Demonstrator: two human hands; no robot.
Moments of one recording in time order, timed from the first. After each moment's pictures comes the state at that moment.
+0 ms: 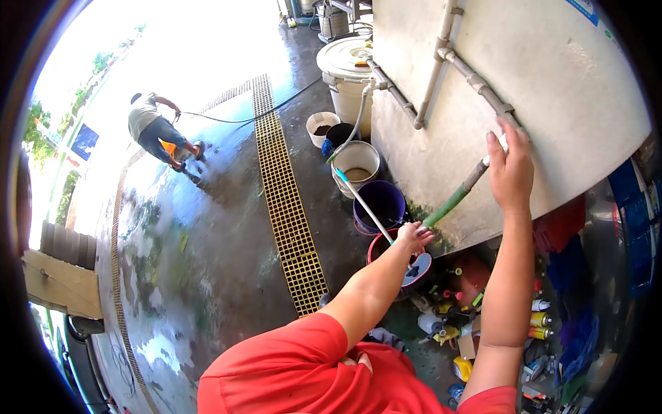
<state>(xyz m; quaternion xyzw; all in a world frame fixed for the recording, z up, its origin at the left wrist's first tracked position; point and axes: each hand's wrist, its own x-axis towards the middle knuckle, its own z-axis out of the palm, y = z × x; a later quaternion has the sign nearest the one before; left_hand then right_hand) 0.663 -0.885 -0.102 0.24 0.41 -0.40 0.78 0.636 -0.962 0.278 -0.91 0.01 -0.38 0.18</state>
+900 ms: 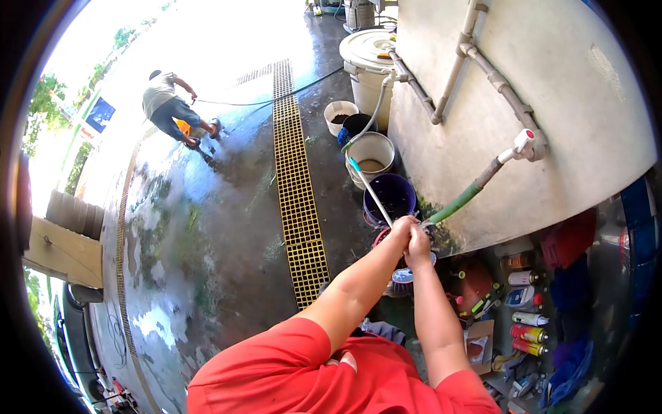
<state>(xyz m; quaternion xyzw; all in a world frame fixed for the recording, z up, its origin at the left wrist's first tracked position) 0.654 -0.847 -0.124 0.40 0.27 -0.34 0.81 0.594 -0.883 -0.110 -0.43 0.22 0.01 0.88</state>
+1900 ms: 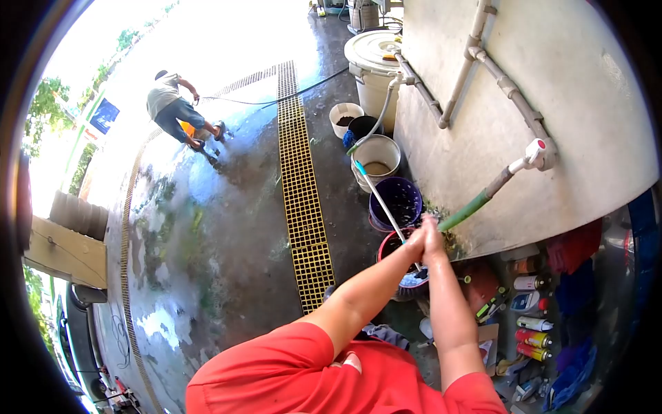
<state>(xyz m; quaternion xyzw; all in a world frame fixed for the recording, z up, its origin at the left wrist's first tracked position) 0.632 -0.848 -0.056 0.41 0.18 -0.46 0.77 0.618 -0.900 -0.068 -0.56 0.28 0.00 0.78</state>
